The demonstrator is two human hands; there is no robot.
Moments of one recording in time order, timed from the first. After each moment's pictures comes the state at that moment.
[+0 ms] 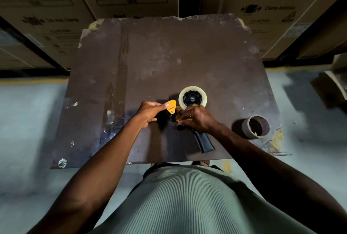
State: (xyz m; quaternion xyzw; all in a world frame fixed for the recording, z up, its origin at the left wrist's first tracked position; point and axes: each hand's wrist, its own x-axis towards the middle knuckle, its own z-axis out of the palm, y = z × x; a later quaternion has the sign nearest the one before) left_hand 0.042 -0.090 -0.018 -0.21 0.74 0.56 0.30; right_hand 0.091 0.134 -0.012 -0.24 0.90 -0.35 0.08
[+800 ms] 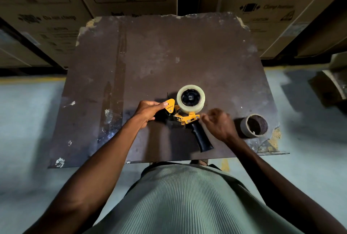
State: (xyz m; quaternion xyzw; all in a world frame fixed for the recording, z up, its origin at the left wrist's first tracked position) left_hand 0.045 -0.088 -0.023 -0.21 0.74 0.57 0.28; right_hand 0.138 0.176 -0.013 0.15 0.92 -0.36 0.10
